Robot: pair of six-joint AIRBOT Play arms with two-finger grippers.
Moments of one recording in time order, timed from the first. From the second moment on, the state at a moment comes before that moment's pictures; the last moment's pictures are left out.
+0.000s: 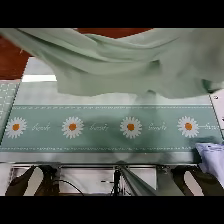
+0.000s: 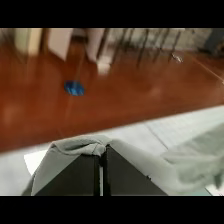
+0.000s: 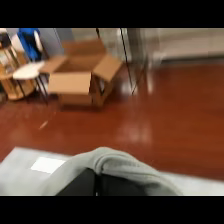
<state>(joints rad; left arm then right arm) 0.54 -0.74 1.61 0.34 -1.34 -1.18 -0.21 -0.73 1.62 -0.87 1.10 1.37</state>
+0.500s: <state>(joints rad) 0.55 -0.58 1.95 0.70 -1.52 -1.40 -0.23 -0.68 2.04 -1.18 1.42 1.46</state>
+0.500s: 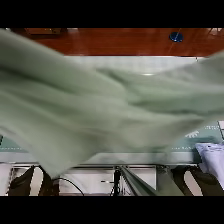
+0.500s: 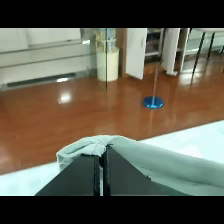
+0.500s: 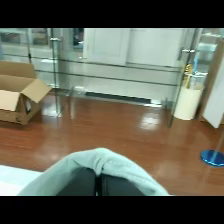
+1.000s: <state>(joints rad) 0.55 -0.57 1.73 0.78 -1.76 -1.43 -0.23 -0.84 2.08 -1.24 1.75 1.47</state>
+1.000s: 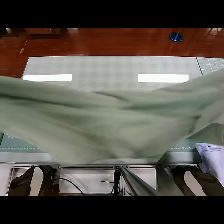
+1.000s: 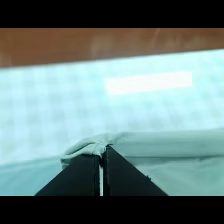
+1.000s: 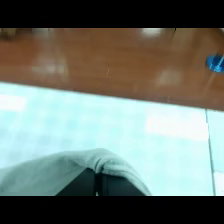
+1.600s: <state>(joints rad) 0.49 -0.87 1.11 0.81 -1.41 -1.32 -0.15 -1.54 2.08 -1.22 1.56 1.33</state>
